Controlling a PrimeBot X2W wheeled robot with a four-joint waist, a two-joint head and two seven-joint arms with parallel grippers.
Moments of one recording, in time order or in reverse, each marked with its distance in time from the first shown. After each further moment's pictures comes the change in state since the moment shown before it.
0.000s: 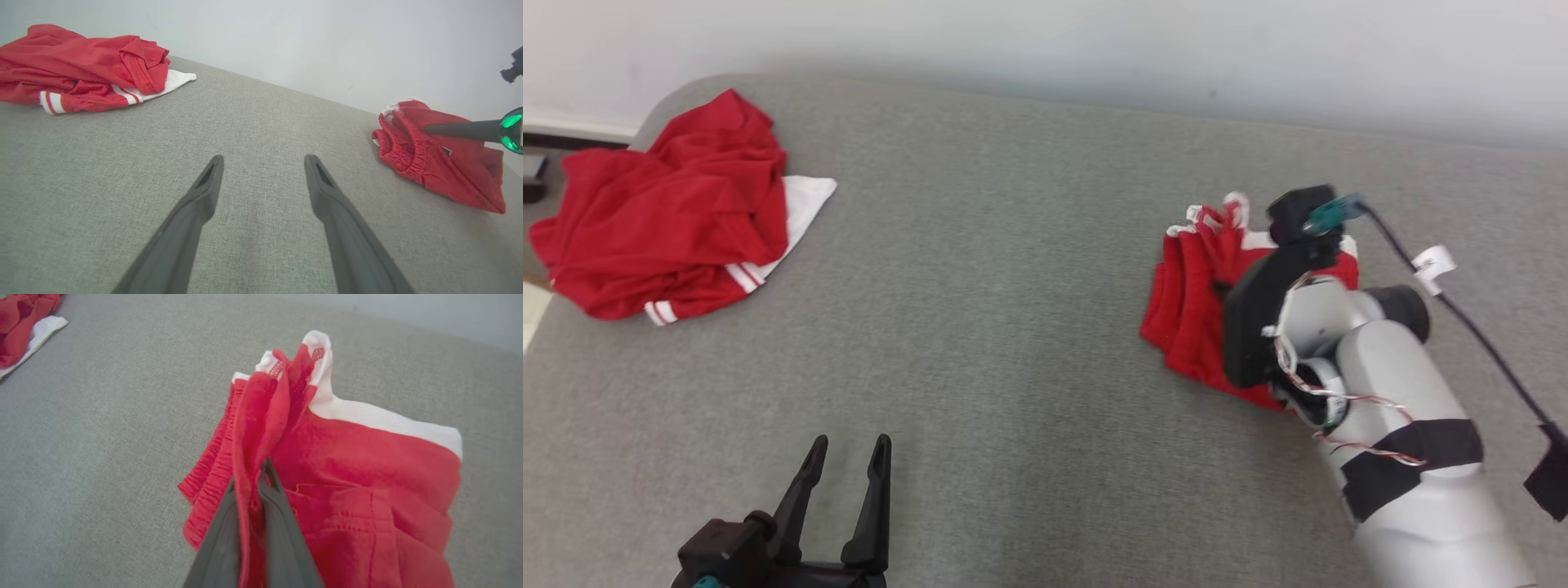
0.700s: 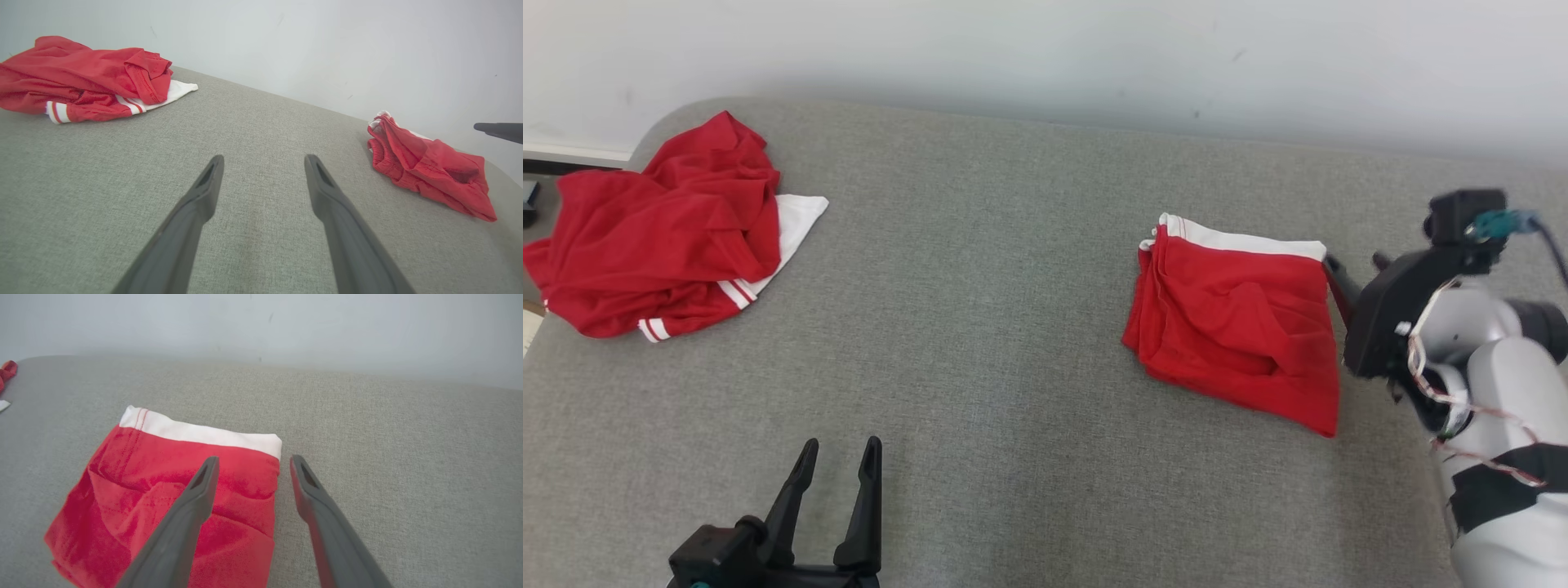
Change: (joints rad) left arm 0.010 -0.007 0.018 0.013 0.000 -0.002 -0.017; right arm 0.086 -0.120 -0.173 -0.093 0.017 0.000 -0.101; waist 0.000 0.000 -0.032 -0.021
